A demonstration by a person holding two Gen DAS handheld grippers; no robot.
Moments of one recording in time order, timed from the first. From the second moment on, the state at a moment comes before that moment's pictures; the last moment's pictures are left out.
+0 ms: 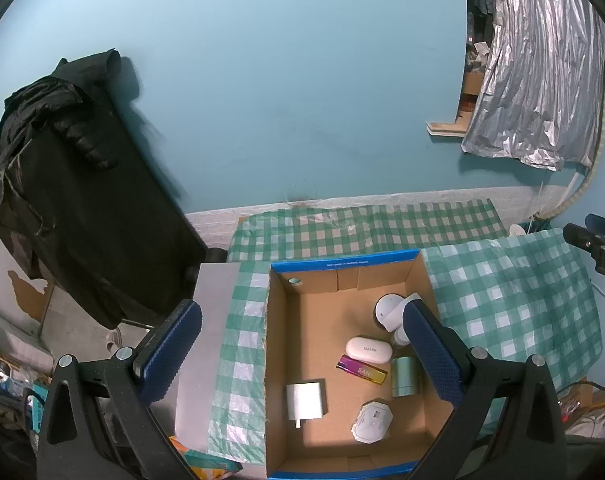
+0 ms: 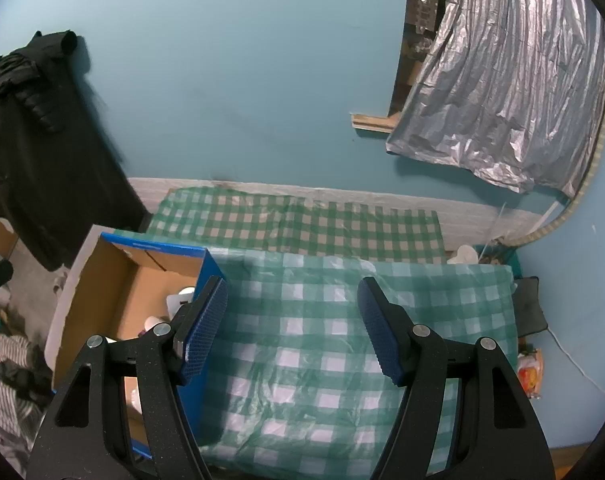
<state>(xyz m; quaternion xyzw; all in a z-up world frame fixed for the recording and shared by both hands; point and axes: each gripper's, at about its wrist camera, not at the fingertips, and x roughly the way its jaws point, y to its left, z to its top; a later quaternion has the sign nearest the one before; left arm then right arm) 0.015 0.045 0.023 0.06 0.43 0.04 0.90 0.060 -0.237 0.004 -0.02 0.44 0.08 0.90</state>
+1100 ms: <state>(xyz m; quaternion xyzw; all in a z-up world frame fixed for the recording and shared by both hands) 0.012 0.047 0.021 0.07 0.43 0.05 0.90 0.062 -0.244 0.004 -0.03 0.44 0.08 0.89</state>
